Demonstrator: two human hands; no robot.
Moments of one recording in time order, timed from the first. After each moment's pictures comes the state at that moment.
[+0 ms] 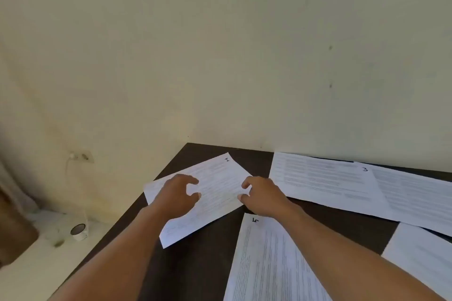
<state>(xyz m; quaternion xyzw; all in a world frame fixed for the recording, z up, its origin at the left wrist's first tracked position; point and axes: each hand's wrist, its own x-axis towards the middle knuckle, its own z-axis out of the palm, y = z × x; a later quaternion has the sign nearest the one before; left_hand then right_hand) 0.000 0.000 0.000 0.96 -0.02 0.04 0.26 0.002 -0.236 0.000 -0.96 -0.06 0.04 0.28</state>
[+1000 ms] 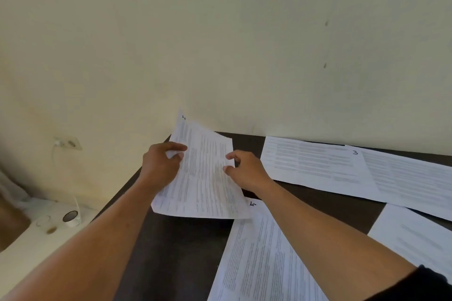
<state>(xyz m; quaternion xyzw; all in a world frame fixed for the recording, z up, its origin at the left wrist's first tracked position) 0.009 -0.015 0.030 0.88 0.08 0.14 0.45 0.020 -0.226 0.006 -0.90 -0.04 0.01 0.43</state>
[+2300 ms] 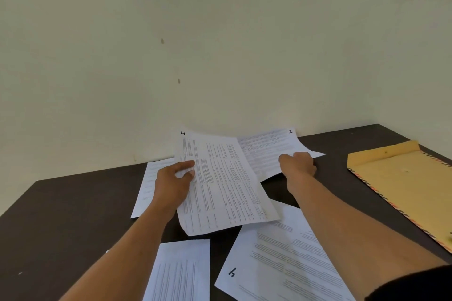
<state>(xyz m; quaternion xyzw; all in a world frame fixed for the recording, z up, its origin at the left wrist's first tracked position) 0.041 -0.331 0.000 0.82 -0.07 0.00 0.56 -0.016 -0.605 -0.015 -0.64 0.47 -0.23 0.57</state>
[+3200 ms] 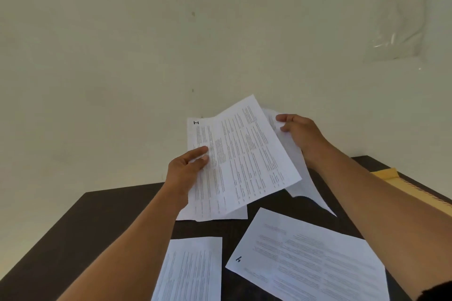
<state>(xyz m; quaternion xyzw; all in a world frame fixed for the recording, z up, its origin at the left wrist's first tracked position) -0.062 -0.302 0.123 0.69 -0.10 -0.04 0.72 -0.136 -0.558 0.178 -0.71 0.14 -0.26 0.64</state>
